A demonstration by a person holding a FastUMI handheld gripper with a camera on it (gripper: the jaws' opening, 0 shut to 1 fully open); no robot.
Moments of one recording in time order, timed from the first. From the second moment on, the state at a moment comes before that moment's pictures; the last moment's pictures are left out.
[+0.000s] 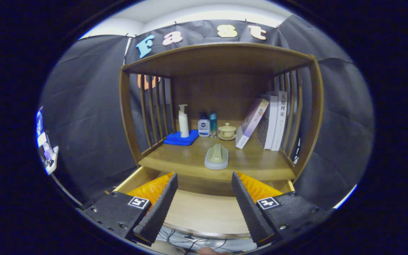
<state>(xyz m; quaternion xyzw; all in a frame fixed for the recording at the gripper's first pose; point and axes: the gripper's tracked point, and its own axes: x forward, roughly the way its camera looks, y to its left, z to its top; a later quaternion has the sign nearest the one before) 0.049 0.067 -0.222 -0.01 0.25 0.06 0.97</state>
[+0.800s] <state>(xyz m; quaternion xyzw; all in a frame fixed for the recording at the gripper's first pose) -0.053 0.099 -0.289 -0.04 0.17 0.06 0.98</state>
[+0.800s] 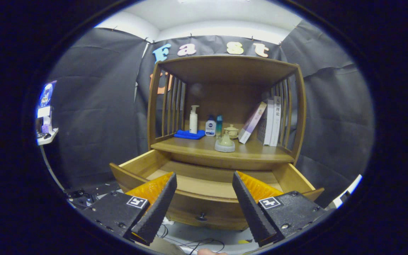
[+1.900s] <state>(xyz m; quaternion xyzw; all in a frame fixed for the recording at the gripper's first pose) -0.053 0.082 -0.396 -0.02 0.26 -0.06 0.96</state>
